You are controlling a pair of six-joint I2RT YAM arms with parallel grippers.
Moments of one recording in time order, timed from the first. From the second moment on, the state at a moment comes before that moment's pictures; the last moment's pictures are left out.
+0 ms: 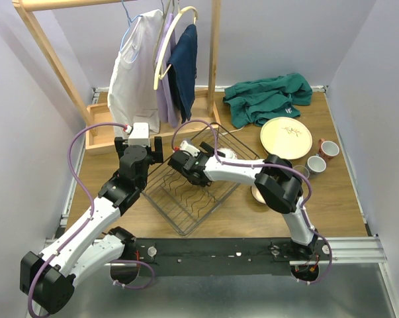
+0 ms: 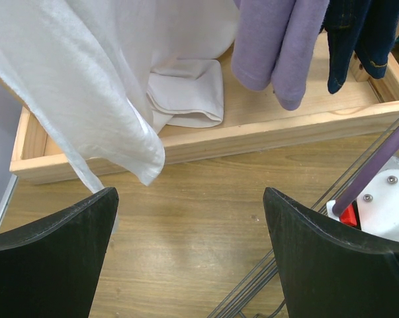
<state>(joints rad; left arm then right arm) -0.53 0.84 0.64 -0.05 -0.59 -0.10 1.05 2.11 1.54 -0.68 0.93 0.01</state>
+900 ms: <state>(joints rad) -0.53 0.82 0.64 -0.05 -0.54 -0.12 1.06 2.00 1.65 -0.80 0.79 0.13</state>
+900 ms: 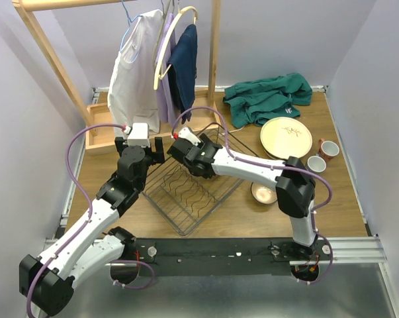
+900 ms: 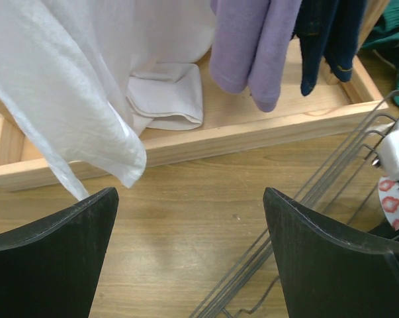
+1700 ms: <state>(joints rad) -0.53 0.80 0.64 -0.09 -0.08 -0.29 0.71 1.48 1.37 -0.52 0.12 0.43</state>
